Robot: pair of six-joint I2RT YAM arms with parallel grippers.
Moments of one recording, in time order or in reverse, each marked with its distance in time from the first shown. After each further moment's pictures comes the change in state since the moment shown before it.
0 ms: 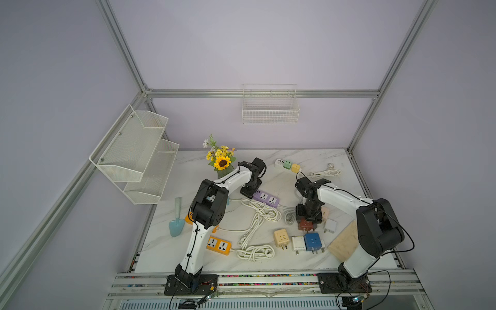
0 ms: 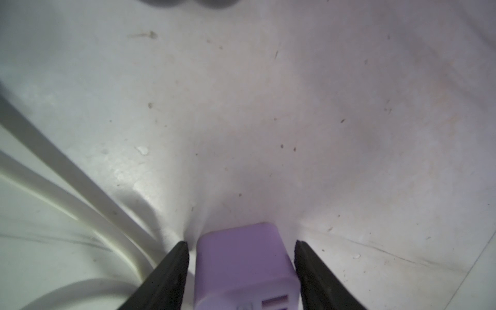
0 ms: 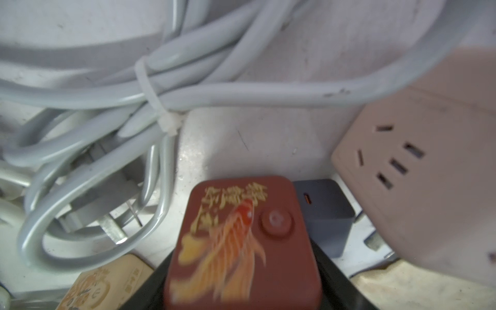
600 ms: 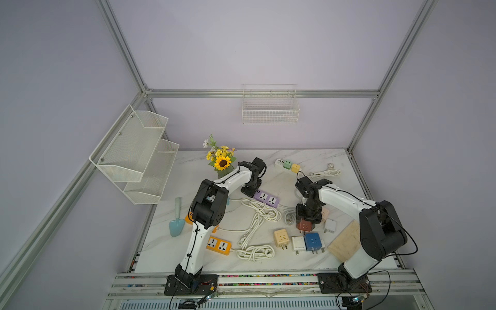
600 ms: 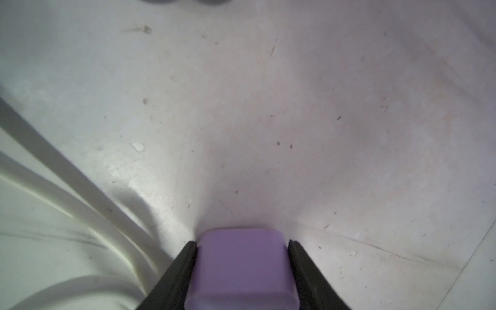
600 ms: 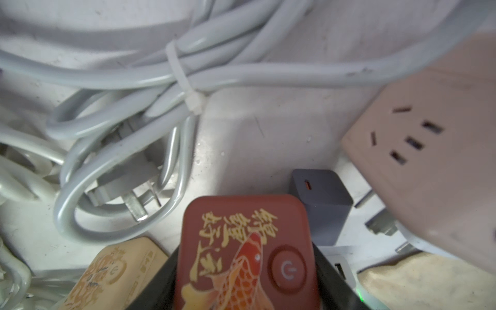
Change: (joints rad) left arm 0.000 0.001 0.004 0.002 0.007 -0.004; right arm 0.003 -0.029 -0.006 -0.002 -0.040 0.002
